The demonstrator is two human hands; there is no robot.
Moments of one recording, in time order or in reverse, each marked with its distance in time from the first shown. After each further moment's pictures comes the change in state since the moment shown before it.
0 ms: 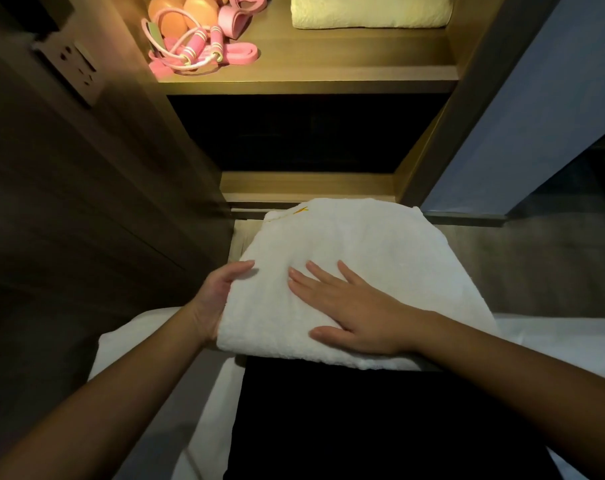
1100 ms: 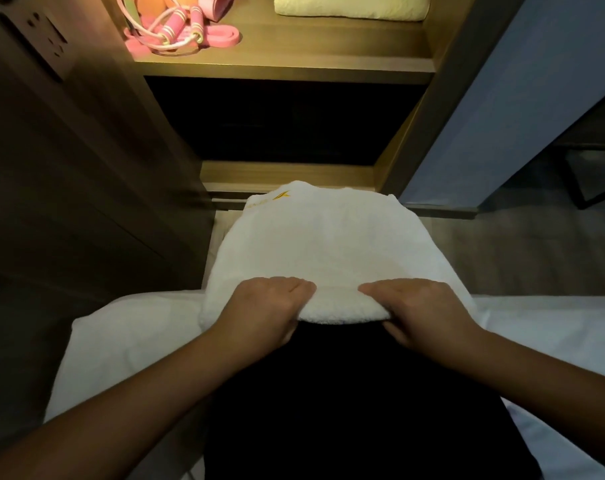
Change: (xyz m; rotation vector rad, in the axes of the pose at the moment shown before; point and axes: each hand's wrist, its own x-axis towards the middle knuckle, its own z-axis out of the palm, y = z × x) left_hand -0.009 -0.063 0.066 2.099 0.295 0.952; right_hand -0.101 -0.027 -0.012 -0.094 0.351 0.335
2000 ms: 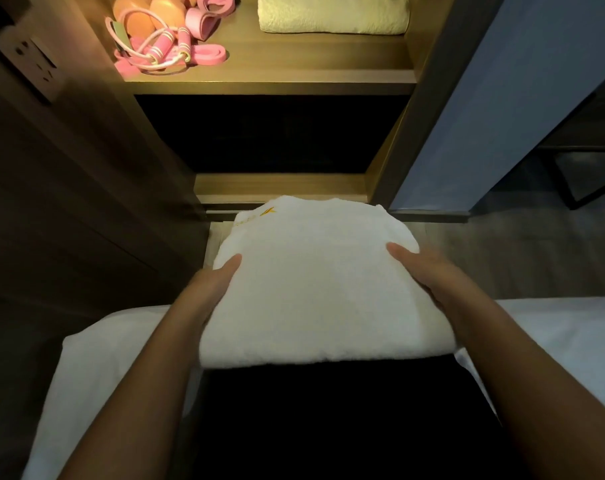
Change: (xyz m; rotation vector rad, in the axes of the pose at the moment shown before) left_hand 0.031 -0.090 0.029 -0.818 -0.169 -1.368; right_hand 0.047 0.091 0.013 0.752 0.023 1.071
